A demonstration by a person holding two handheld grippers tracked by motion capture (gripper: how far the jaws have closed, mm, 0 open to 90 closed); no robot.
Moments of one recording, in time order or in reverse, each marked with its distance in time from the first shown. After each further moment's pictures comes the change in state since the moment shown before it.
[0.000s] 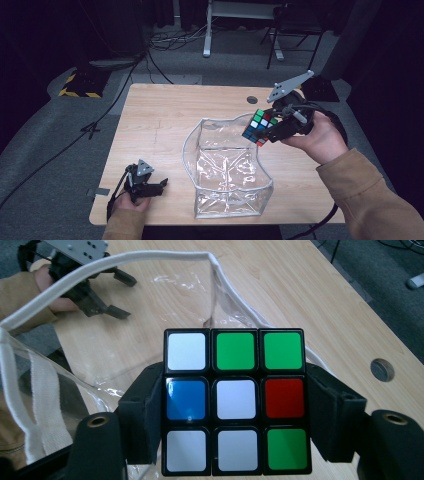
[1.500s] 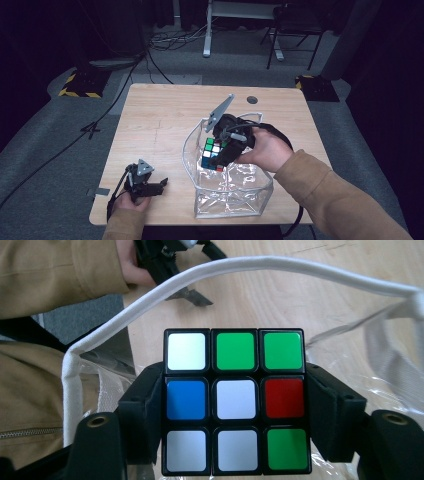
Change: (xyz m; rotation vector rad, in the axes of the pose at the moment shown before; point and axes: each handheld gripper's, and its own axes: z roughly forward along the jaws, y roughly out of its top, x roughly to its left) left arm 0.000 0.001 0.000 0.006 0.002 -0.007; right arm 0.066 0.046 0.093 0.165 0.236 -0.187
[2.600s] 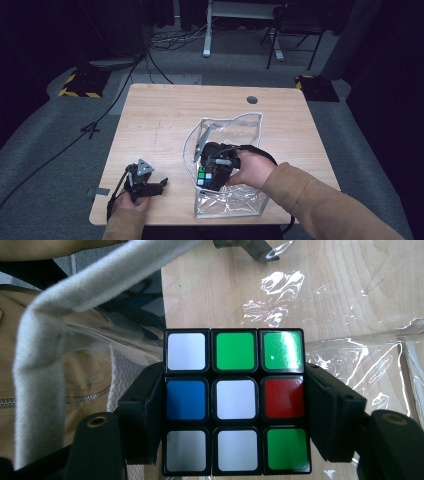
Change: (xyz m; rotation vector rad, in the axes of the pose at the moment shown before) left arm 0.000 0.000 0.000 -0.001 -0.001 -0.003; right arm 0.021 -0.011 0.064 0.137 0.143 -0.058
